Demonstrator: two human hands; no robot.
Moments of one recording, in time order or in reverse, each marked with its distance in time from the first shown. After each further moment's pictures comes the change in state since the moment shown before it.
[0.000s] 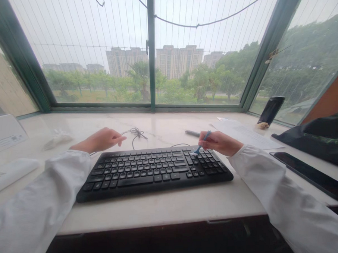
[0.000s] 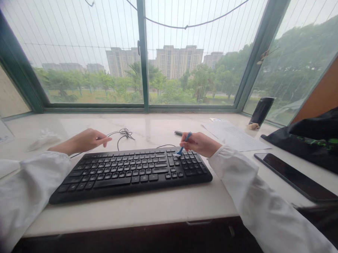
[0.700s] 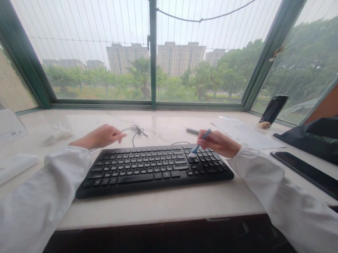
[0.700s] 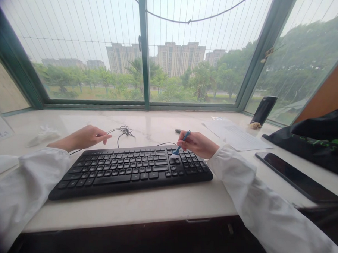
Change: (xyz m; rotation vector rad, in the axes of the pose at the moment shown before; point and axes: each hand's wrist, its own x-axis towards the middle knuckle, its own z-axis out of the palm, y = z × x) left_hand 0.000 0.000 0.001 0.001 0.003 0.002; right_hand 0.001 -0.008 0.012 0.044 0.032 -0.094
